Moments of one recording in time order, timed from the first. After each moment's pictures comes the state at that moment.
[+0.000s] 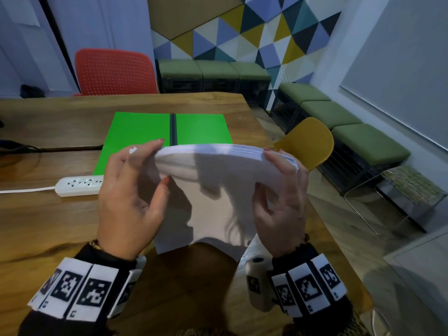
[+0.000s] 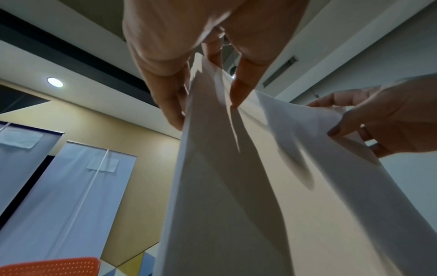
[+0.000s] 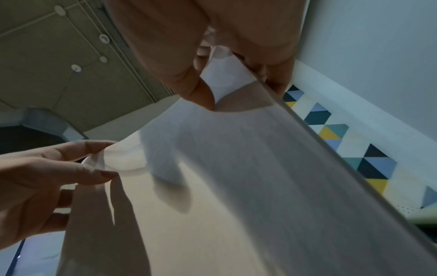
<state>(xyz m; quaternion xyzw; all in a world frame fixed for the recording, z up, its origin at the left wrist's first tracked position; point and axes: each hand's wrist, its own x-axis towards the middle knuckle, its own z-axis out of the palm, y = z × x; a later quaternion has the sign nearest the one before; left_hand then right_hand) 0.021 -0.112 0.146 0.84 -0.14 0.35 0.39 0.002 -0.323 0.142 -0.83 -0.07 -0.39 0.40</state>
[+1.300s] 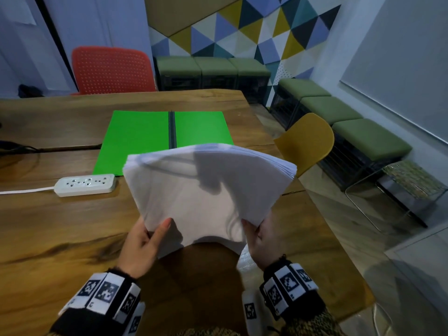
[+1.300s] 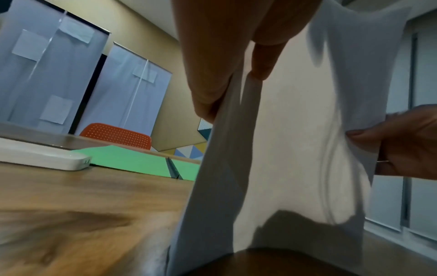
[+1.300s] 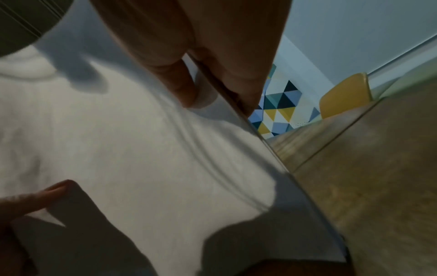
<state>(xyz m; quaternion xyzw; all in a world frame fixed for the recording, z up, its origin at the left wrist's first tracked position) 0.016 -0.099 0.044 0.78 -0.04 0.01 0.63 -0.001 -0.338 0.034 -0.80 0.01 -0.15 0.57</state>
